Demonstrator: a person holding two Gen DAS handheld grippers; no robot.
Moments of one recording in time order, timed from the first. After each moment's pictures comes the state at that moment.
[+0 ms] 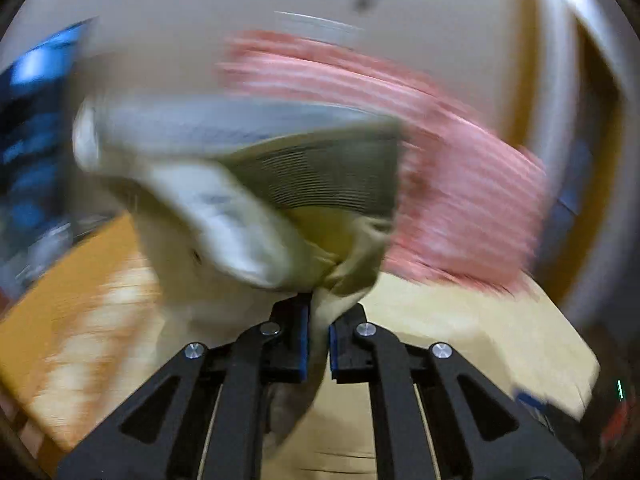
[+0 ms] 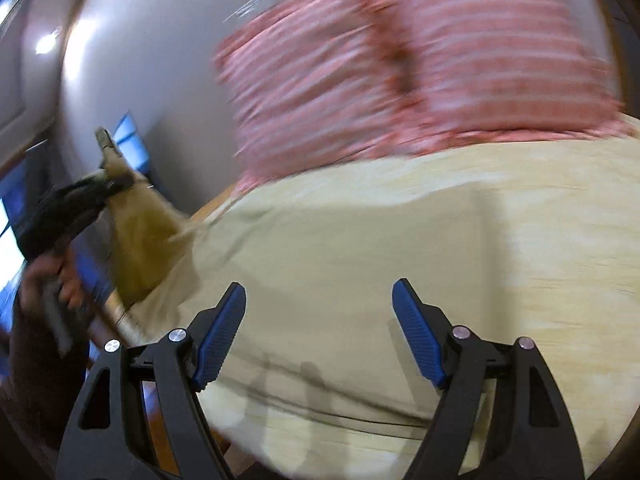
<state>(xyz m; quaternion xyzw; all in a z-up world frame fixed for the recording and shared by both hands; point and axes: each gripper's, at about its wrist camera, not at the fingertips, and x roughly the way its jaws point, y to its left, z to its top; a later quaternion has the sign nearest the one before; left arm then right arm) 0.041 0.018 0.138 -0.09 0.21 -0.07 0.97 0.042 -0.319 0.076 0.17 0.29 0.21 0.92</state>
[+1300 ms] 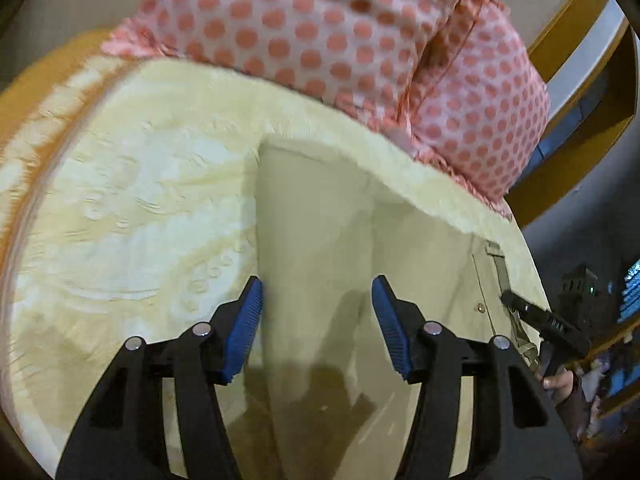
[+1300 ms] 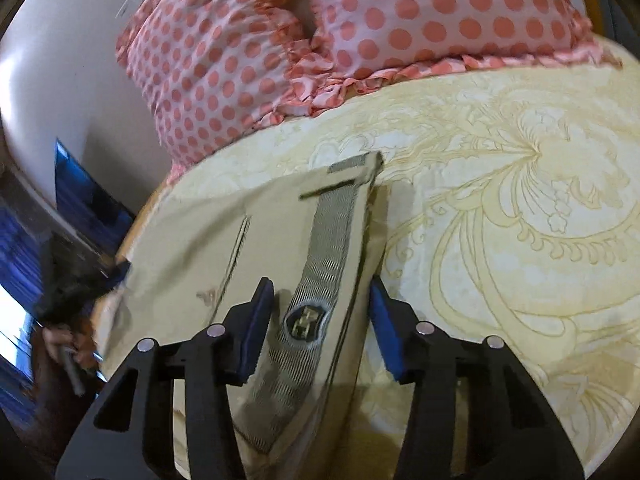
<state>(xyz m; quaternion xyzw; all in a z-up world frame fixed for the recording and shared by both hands) 0.142 0.081 0.038 -0.18 0.45 -0.16 0.86 0.145 -0.345 0.041 0.21 0.45 0.21 0.84</state>
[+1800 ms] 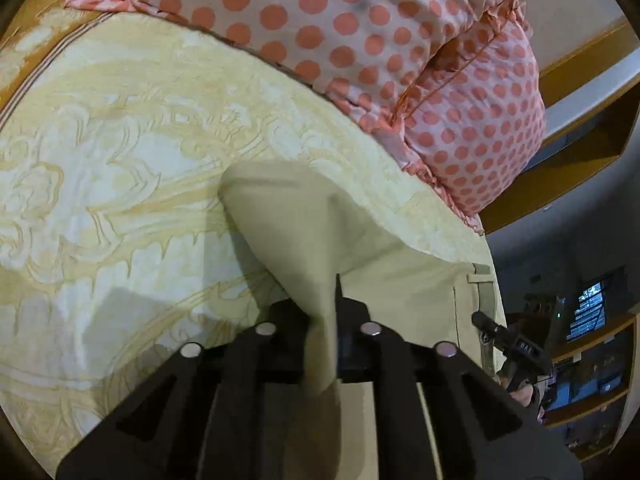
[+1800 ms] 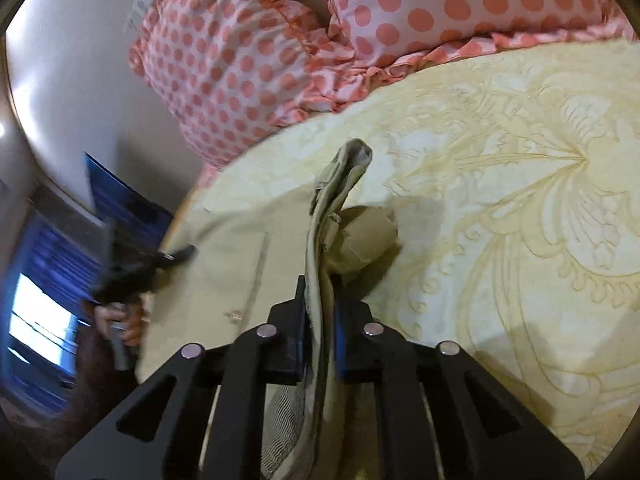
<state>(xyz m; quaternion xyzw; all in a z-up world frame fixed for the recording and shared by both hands) 0.200 0.088 0.023 -0.26 0.47 -0.22 0.81 0.174 -0.353 0.039 0.27 0.46 0.30 0.79</state>
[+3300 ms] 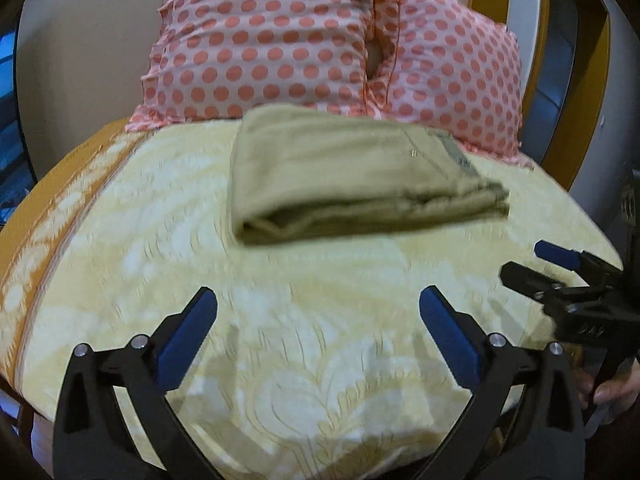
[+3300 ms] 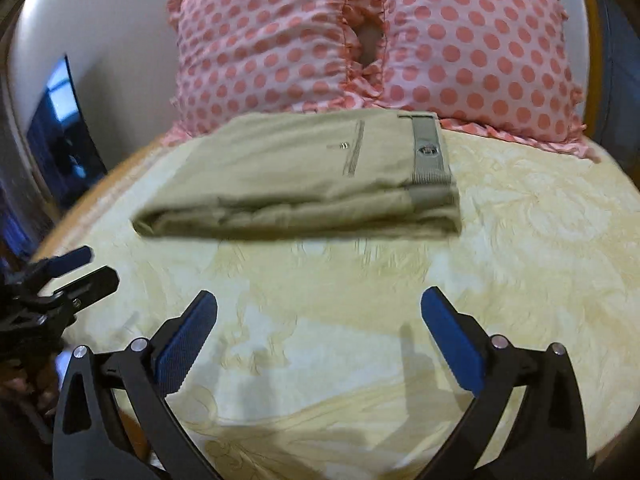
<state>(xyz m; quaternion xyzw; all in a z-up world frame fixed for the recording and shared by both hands) 0.026 -0.014 0.035 -0.02 0.35 -0.07 0.93 0.047 -0.240 0.047 0.01 0.38 0.13 0.92</state>
